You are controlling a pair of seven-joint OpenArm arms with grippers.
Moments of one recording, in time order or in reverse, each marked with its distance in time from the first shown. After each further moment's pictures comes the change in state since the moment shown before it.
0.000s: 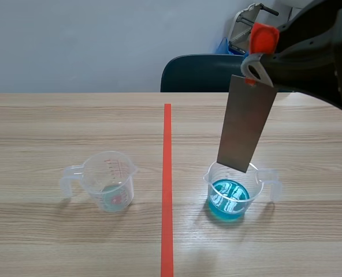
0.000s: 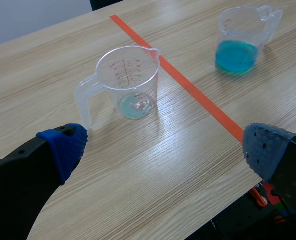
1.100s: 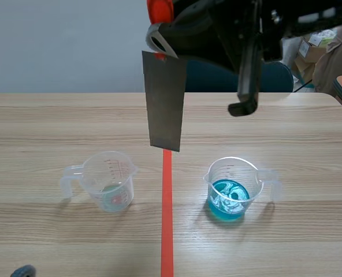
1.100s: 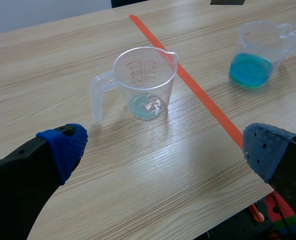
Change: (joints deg) left arm -0.1 0.2 -0.3 0.0 -8.3 0.0 0.0; right arm 27.9 -11.9 -26.9 -9.0 0.2 0.0 -8.2
